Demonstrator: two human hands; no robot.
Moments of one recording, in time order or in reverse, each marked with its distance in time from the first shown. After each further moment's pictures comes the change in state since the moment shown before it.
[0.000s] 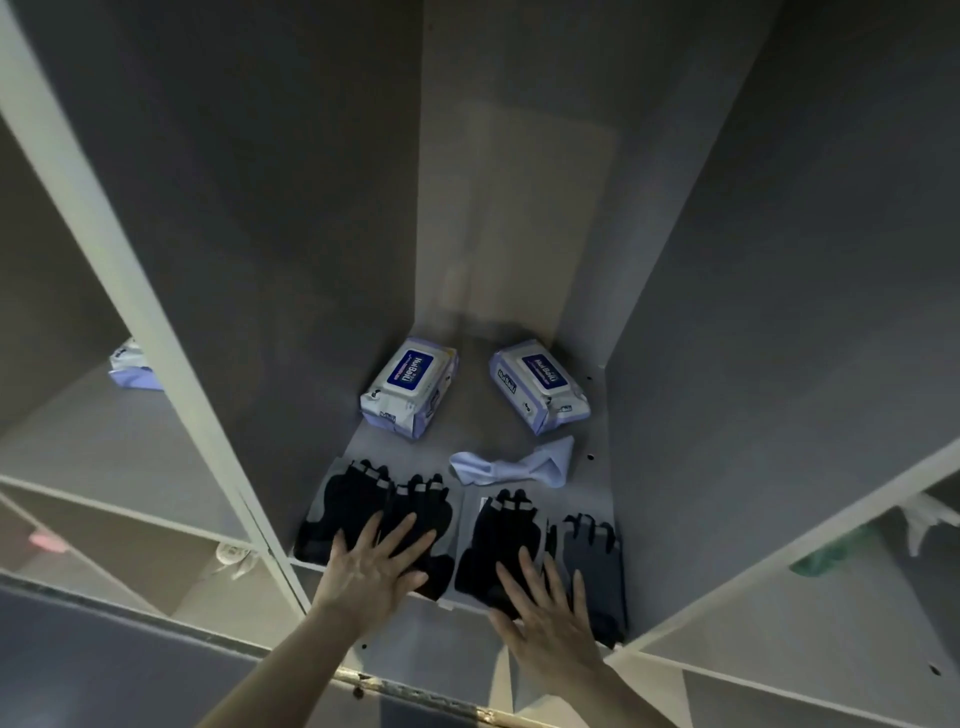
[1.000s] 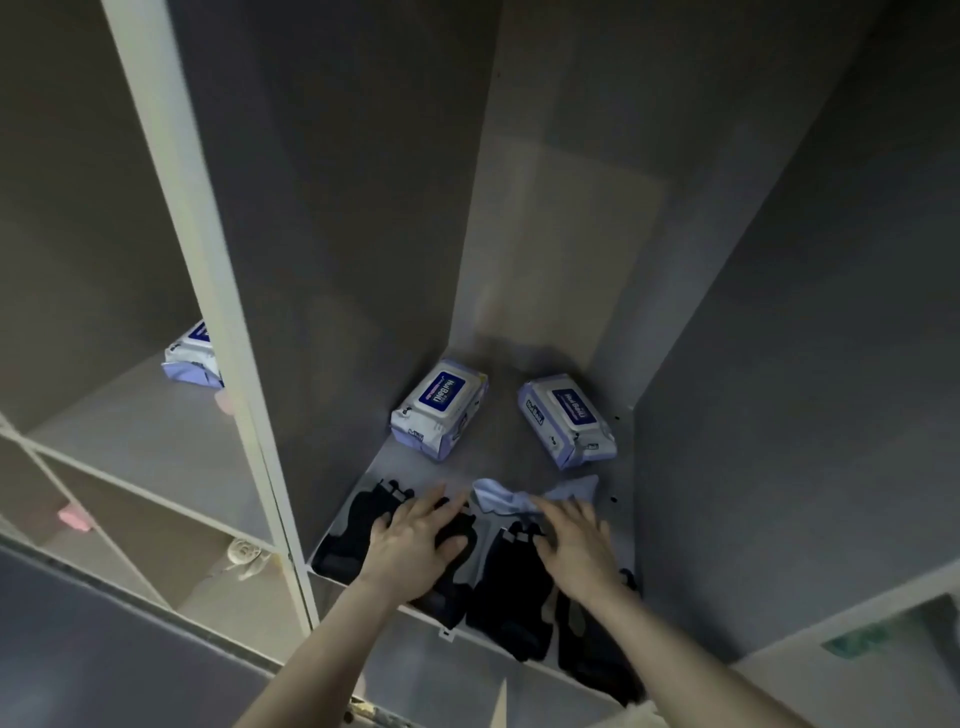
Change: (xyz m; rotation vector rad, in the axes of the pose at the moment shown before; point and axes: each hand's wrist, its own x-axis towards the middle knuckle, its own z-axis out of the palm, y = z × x) left_hand 0.006 0.019 -0.071 -0.535 0.213 -0.104; right_hand 0.046 0.000 -0.114 0.111 0.339 -0.070
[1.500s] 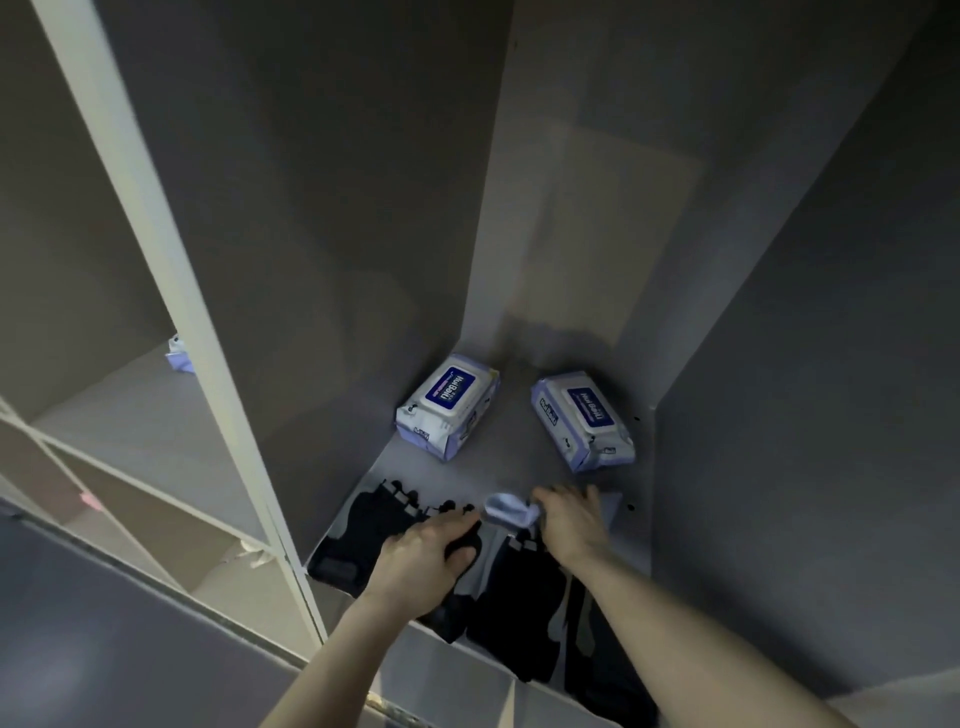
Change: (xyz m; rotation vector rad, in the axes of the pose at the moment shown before) left_hand 0.003 0.011 0.001 -0.191 -0.002 -0.024; right_hand 0.074 0.005 0.021 -0.223 -0.024 -0.051
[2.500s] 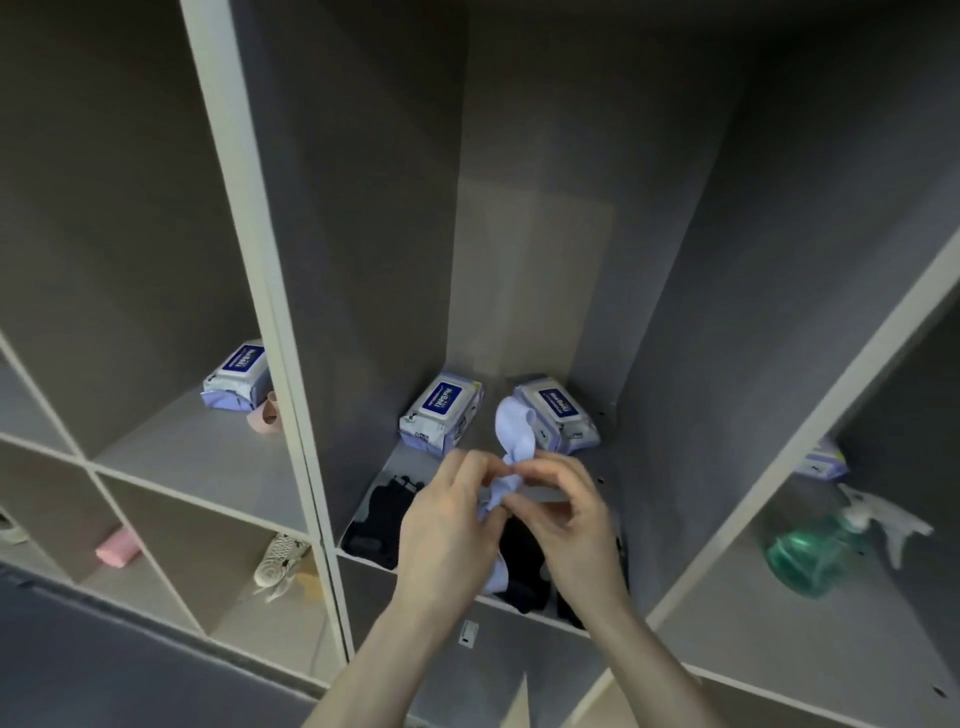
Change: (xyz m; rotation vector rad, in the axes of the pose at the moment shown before) left_hand -0.130 0.108 -0.051 -0.106 0.648 0.294; right_hand -0.202 -0.085 -0.133 1.234 0.573 -0.186
